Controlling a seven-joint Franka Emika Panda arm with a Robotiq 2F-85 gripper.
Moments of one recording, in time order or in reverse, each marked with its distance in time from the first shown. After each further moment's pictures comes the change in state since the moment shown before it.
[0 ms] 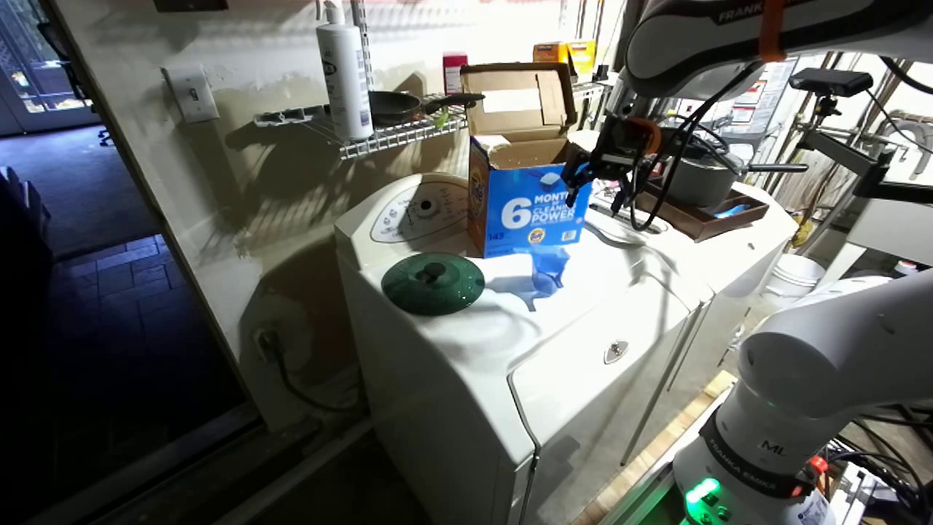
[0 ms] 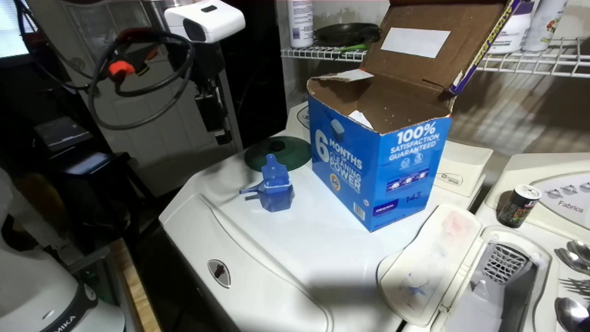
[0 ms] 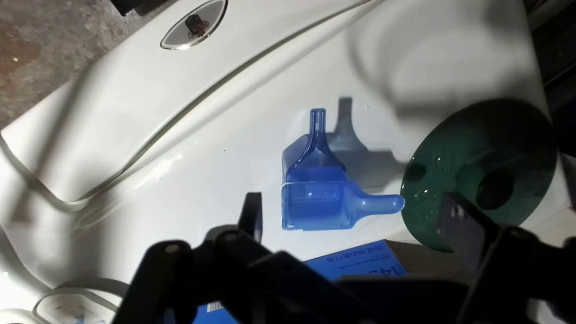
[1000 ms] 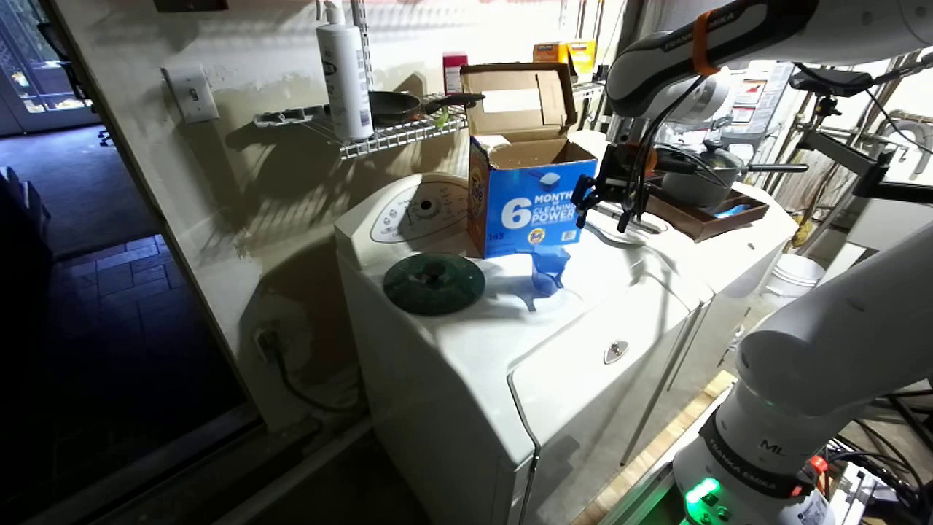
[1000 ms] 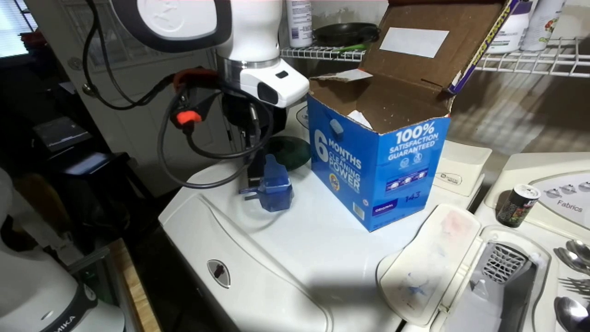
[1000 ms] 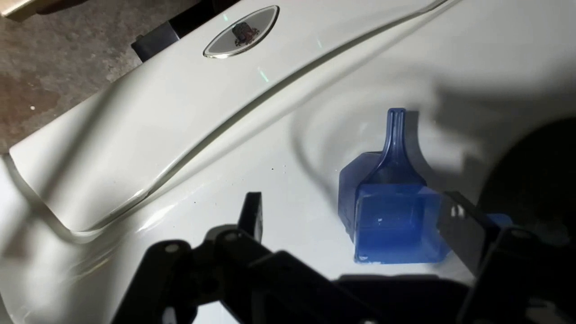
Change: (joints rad) arm -0.017 0.299 -0.149 0.106 0.006 -0.024 -0.192
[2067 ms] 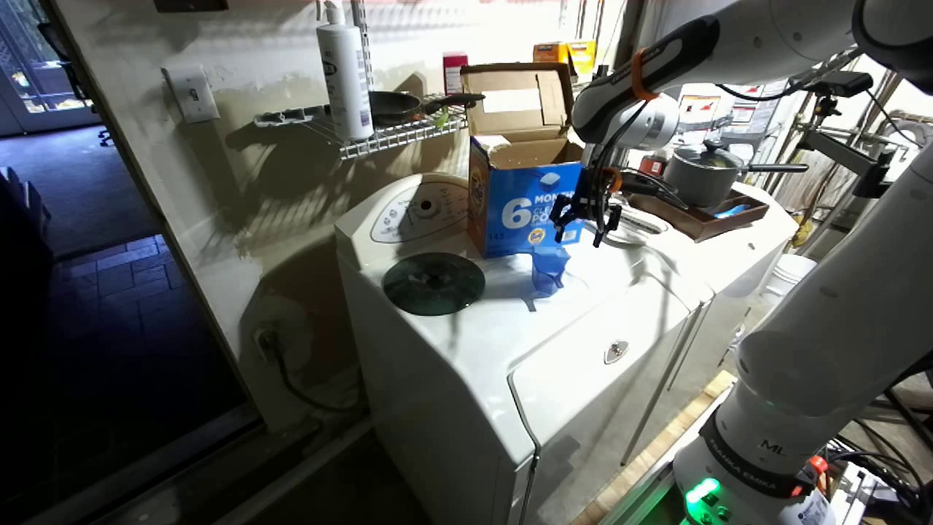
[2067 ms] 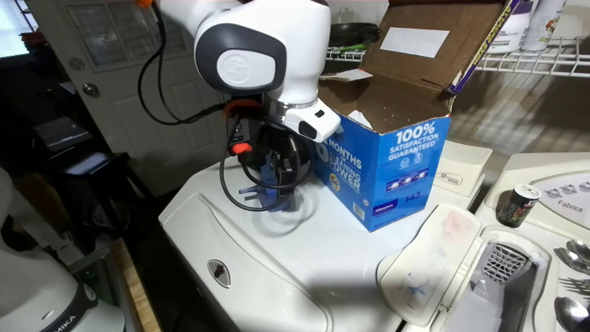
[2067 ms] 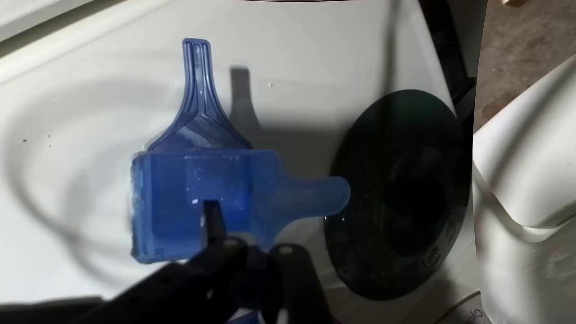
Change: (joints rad) arm 0.006 0.266 0.000 0.100 0.104 0.114 -0.055
